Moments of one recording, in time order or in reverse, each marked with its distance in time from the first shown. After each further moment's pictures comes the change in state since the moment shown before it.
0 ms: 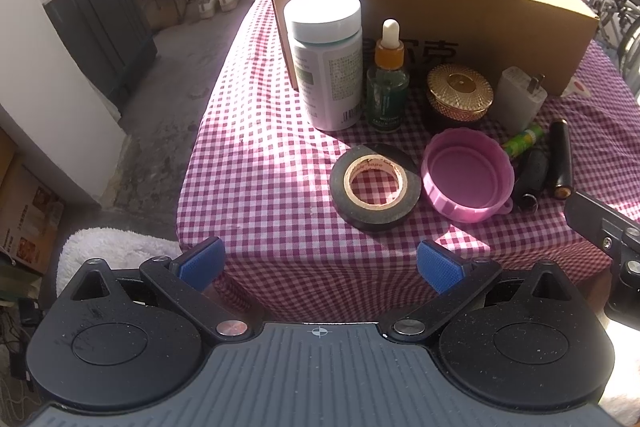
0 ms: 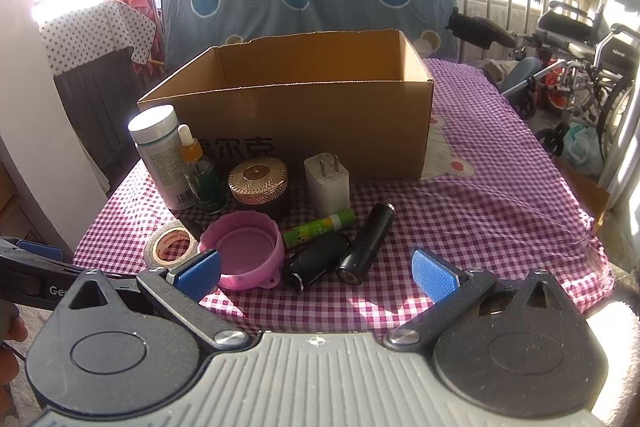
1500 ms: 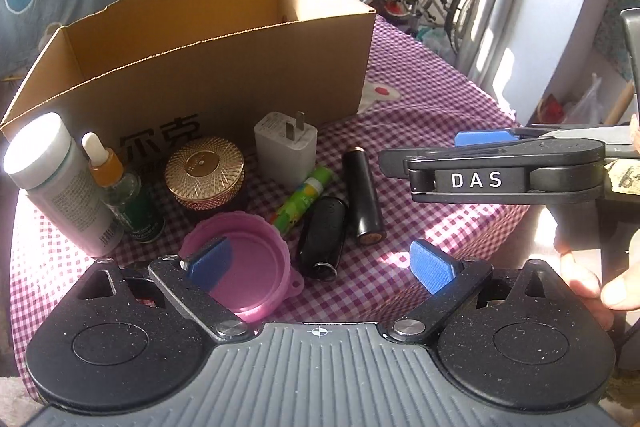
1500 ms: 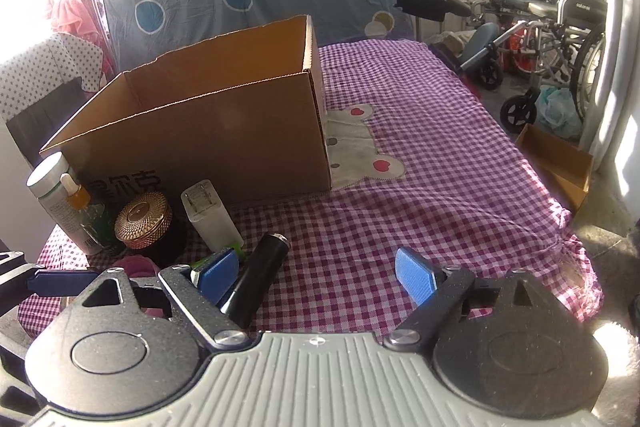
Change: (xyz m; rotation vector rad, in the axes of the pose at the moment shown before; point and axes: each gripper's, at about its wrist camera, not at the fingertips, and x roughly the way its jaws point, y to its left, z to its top) left arm 0.010 -0.103 0.024 0.351 -0.151 -0.427; right arm 0.054 -0.090 0.023 0.135 0.053 -0.021
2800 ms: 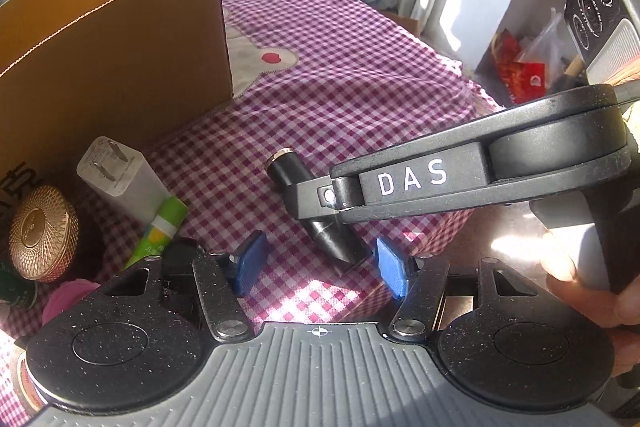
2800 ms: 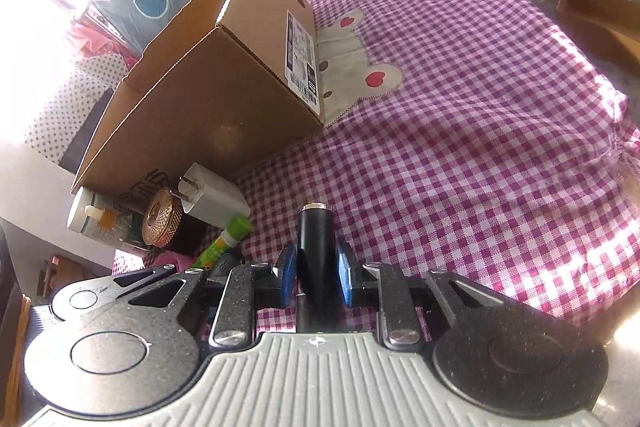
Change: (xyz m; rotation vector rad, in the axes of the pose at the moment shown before) left arm 0.078 -0.070 0.034 0.123 0.167 -0.112; right arm 0.027 -0.068 0.012 0.309 0.262 0.275
